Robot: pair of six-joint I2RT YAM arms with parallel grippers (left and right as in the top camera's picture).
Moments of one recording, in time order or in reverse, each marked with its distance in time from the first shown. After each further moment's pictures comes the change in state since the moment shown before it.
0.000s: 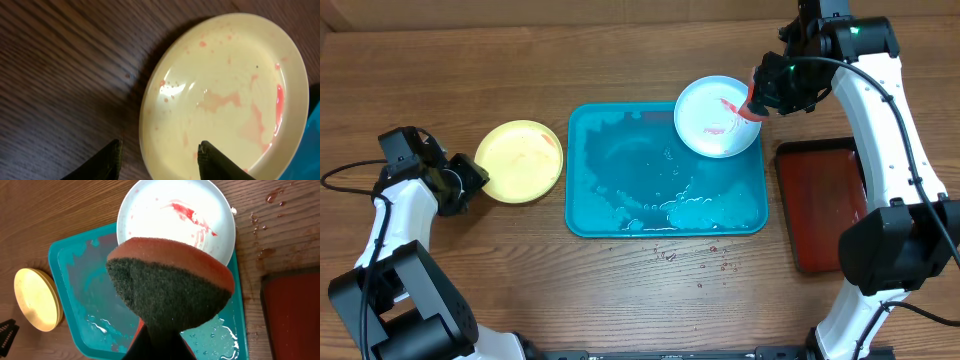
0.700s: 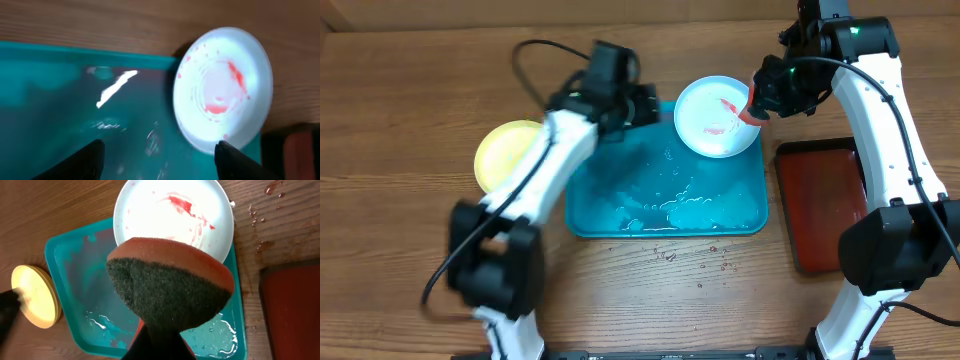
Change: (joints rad) left arm -0.808 0.201 0.508 -0.052 -0.097 -0.196; right arm 0.000 0.000 0.000 -0.029 0.001 0.000
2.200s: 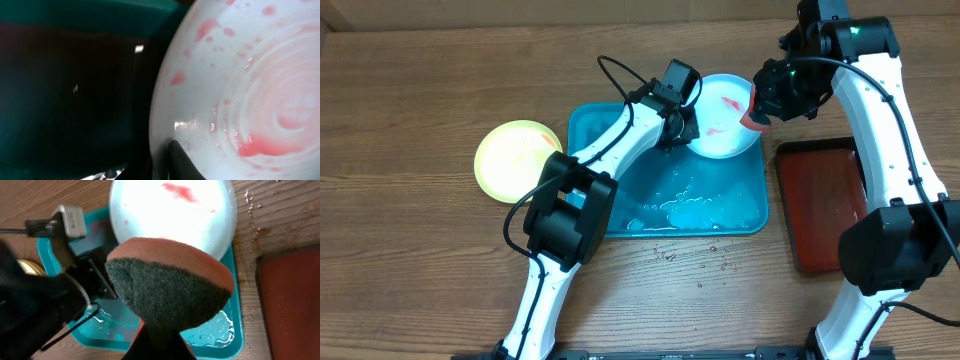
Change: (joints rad) left arm -0.171 0.474 0.330 -0.083 -0.068 -0.143; right arm 0.000 0.000 0.000 -0.041 0.003 -0.004
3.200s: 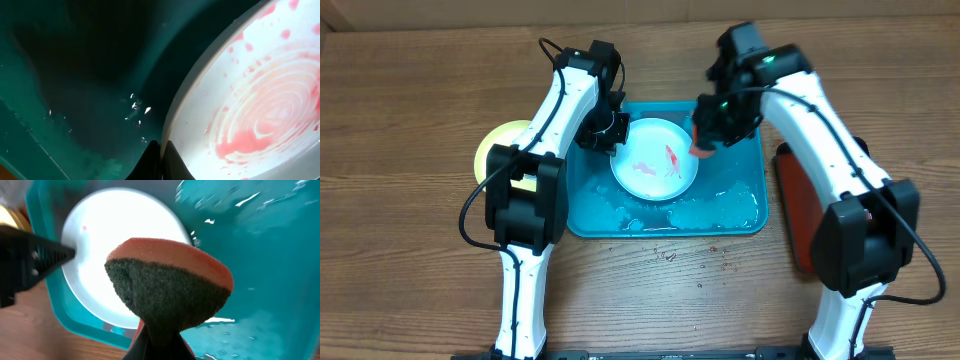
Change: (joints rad) left arm 0.255 0.001 0.166 -0.651 0.069 0.549; right arm 0.235 0.041 -0.180 0.184 0.002 -0.037
